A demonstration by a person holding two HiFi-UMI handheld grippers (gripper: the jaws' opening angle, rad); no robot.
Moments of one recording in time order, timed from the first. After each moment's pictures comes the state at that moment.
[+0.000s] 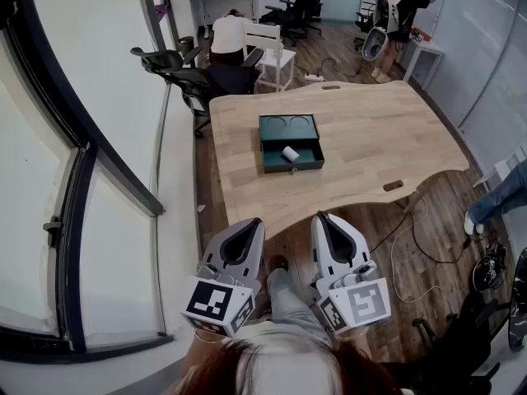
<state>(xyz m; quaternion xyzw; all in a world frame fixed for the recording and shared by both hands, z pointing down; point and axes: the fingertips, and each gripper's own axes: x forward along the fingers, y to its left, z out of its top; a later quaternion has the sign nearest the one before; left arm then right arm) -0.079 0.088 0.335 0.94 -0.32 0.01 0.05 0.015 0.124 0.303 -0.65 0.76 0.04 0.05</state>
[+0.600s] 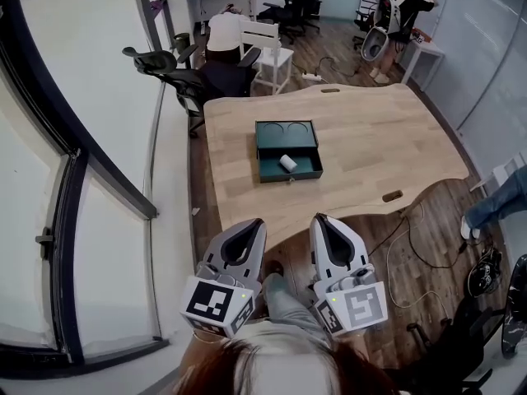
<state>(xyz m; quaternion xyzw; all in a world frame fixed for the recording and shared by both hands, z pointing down) -0.055 0.039 0.334 0.95 -0.31 0.01 0.06 0.031 0.074 0.301 -0.65 0.75 0.05 0.04</state>
